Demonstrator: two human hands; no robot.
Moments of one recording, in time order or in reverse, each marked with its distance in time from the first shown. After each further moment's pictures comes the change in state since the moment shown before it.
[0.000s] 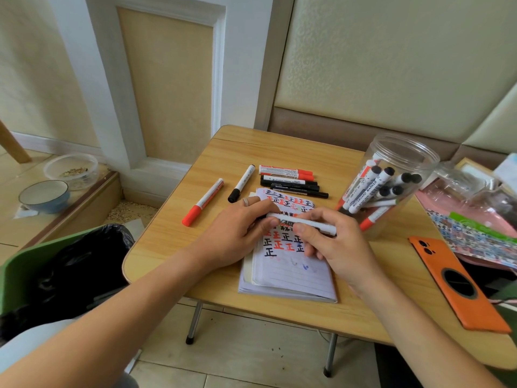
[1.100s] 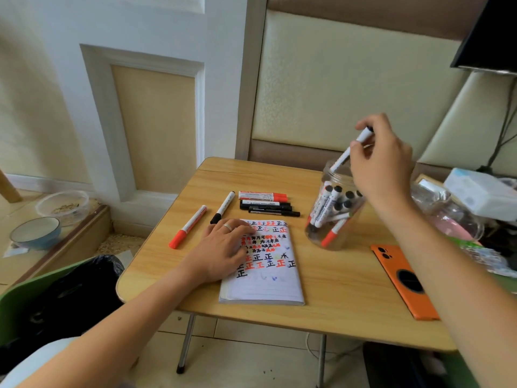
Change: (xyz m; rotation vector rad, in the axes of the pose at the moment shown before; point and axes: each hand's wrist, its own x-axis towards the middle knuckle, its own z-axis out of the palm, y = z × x) left_hand 0.001 0.004 0.003 0.236 -0.240 -0.187; right_hand 0.050 -0.110 -0.106 -0.752 0.714 -0.429
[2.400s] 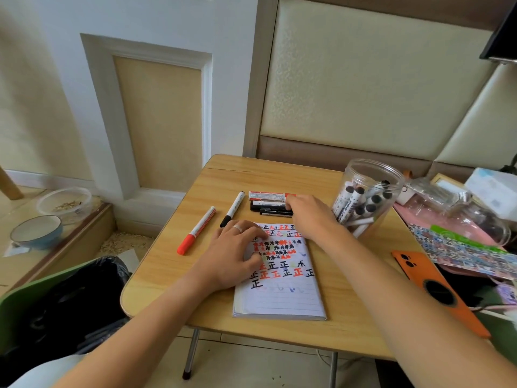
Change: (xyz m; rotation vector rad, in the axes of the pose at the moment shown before) left_hand 0.009 -0.010 0.005 -0.095 0.054 -0.025; right_hand -0.061 0.005 0.145 -0.447 -0.811 -0.188
